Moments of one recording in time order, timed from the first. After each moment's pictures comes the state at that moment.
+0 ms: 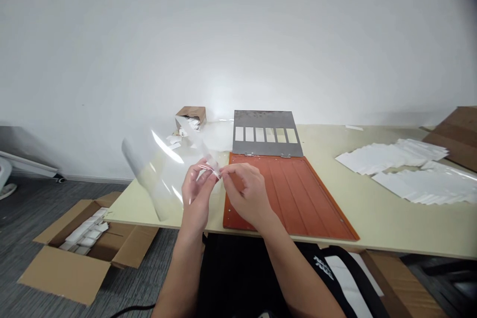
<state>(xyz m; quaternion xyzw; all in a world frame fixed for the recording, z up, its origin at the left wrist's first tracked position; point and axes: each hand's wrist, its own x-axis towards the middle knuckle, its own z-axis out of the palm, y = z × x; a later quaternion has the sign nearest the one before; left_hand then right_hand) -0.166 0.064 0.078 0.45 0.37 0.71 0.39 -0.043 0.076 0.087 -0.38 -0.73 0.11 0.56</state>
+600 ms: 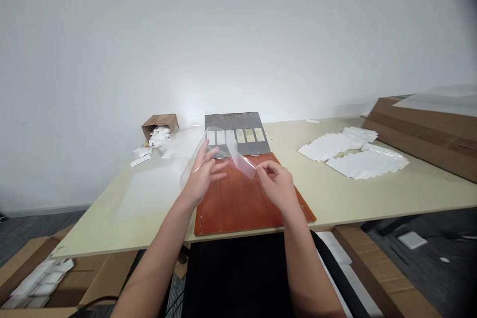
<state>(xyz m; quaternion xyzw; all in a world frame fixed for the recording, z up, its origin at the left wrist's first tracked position) -0.111 0.123 0.106 0.52 0.39 0.51 0.56 0.084 0.081 0.073 -0.61 -0.55 0.20 0.53</state>
